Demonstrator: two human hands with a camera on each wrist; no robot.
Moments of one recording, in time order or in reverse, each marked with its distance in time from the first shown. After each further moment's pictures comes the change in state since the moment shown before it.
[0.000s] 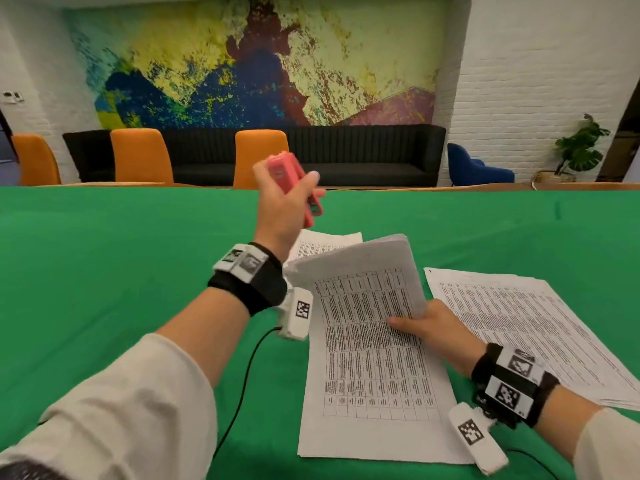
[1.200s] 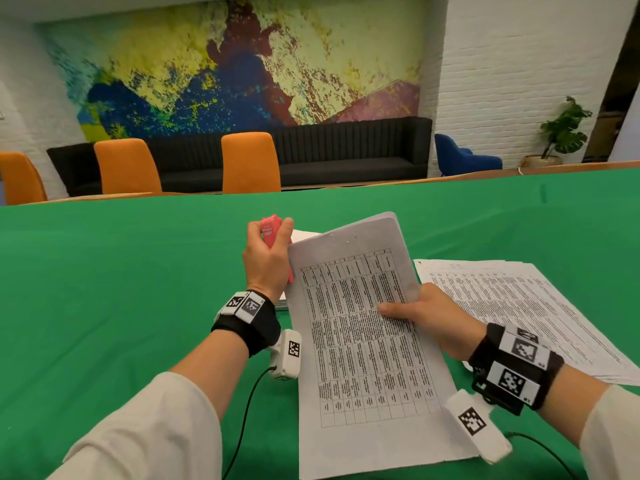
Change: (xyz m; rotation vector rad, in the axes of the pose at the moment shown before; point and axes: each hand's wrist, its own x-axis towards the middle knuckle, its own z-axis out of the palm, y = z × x) left_hand -0.023 -0.089 -0.018 0.277 0.192 0.000; right_hand -0.019 -0.027 -0.002 0.139 -0.028 0.007
